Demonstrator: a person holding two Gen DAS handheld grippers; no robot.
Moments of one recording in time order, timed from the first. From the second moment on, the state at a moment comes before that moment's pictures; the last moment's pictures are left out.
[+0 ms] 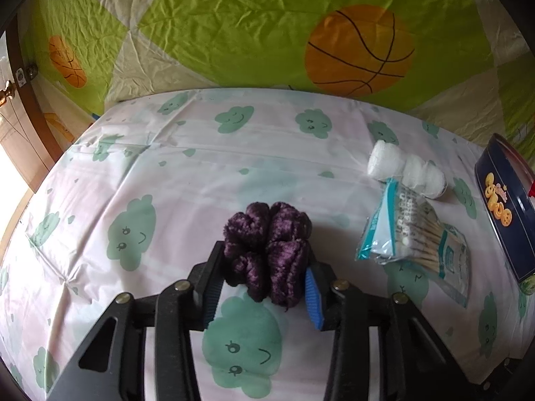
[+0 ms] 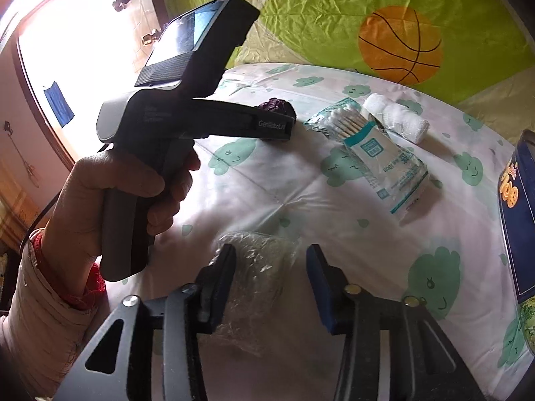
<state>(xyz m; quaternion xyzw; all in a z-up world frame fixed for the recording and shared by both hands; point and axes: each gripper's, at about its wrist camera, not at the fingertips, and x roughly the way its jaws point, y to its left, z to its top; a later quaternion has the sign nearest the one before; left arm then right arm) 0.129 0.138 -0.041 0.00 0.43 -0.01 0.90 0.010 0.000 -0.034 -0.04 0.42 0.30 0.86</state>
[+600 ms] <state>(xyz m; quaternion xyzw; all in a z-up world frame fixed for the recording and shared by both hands) 0.078 0.146 0.005 -0.04 0.25 0.02 0.97 -0.015 -0.042 0.021 0.05 0.26 0.29 0.92</state>
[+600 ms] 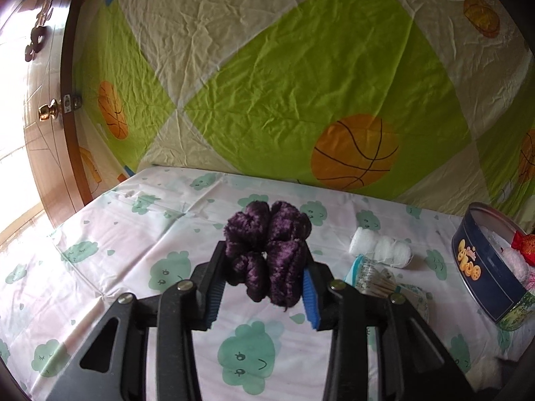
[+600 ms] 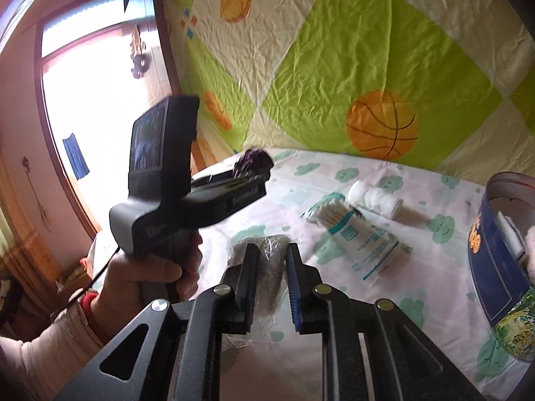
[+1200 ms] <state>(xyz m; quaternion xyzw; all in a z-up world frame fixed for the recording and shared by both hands) 0.047 0.075 0.010 -0.01 0.23 0.00 0.97 -0.030 -0.148 0.055 0.10 0.12 0.12 0.98</state>
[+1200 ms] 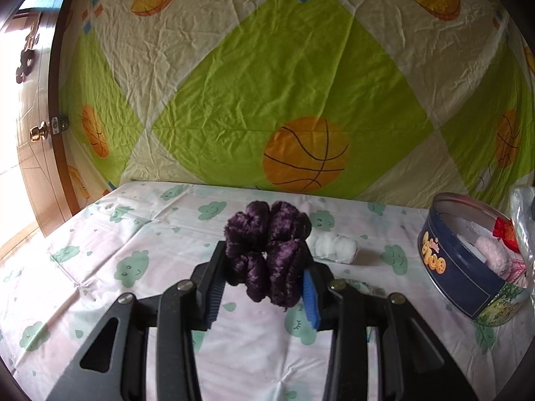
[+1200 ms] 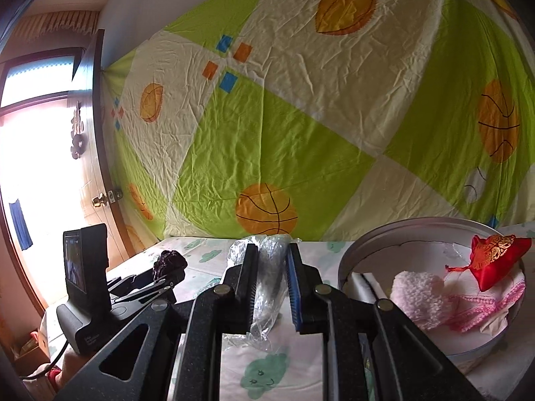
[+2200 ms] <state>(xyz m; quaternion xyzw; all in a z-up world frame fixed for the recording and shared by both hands) 0.030 -0.070 0.033 0.04 0.22 -0.09 0.97 -0.043 -0.251 0.063 0.11 0.08 0.02 0.99</state>
